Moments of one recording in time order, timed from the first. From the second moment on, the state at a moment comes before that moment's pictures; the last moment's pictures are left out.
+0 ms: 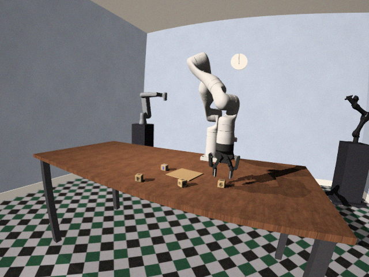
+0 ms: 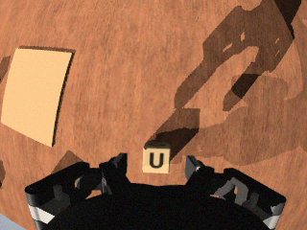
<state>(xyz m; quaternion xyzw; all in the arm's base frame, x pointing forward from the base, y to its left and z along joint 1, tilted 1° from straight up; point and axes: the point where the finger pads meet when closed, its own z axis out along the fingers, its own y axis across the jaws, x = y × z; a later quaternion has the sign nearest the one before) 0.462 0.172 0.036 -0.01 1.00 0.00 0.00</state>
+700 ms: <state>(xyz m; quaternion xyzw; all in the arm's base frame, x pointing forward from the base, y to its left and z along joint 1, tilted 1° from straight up) 0.463 0.172 0.036 -0.01 1.00 0.00 0.00</state>
